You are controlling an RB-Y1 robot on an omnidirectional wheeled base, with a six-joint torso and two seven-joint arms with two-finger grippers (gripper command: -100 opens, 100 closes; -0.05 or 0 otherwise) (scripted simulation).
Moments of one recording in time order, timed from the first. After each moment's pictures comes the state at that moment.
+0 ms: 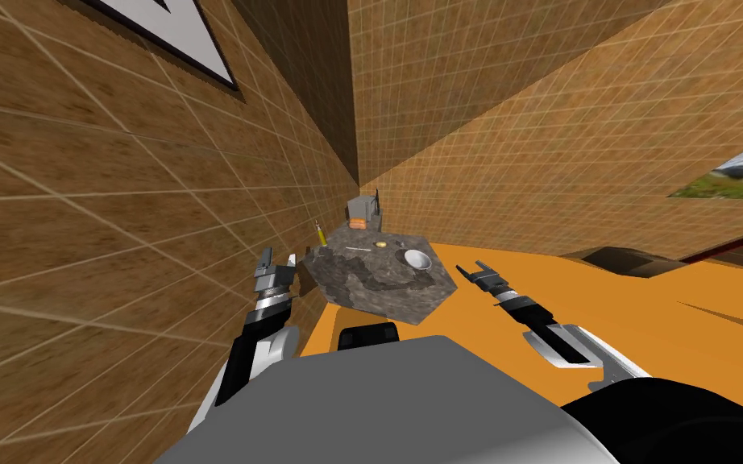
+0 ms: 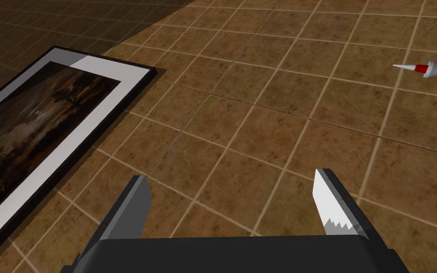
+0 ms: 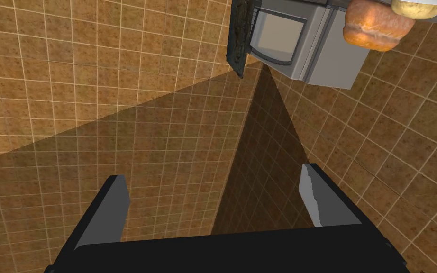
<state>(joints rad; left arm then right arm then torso) 0.54 0.01 0.05 -2.26 0.10 -0.39 0.06 0.54 -0.69 -0.50 -1.48 0.39 -0.67 0.61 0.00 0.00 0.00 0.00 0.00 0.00</state>
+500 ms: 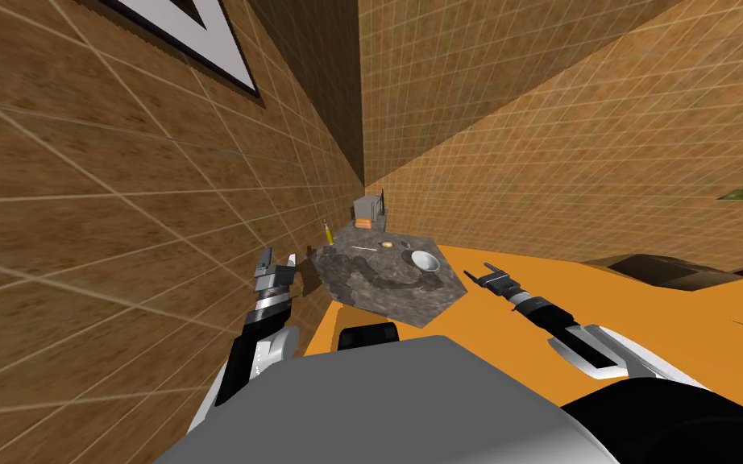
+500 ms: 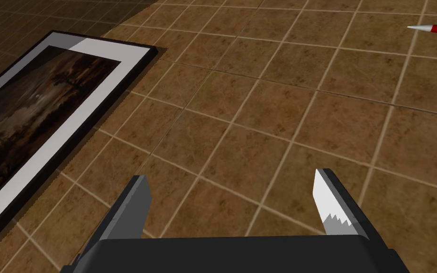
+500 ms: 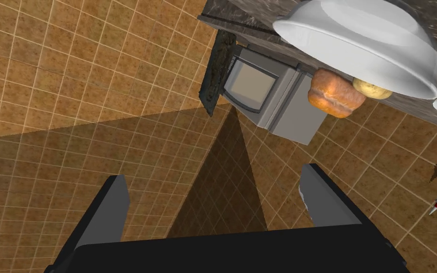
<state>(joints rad) 0.54 0.01 0.05 -2.26 0.10 -0.39 0.06 0.54 -0.79 -0.52 -1.34 0.50 -0.71 0.70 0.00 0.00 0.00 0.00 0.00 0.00</state>
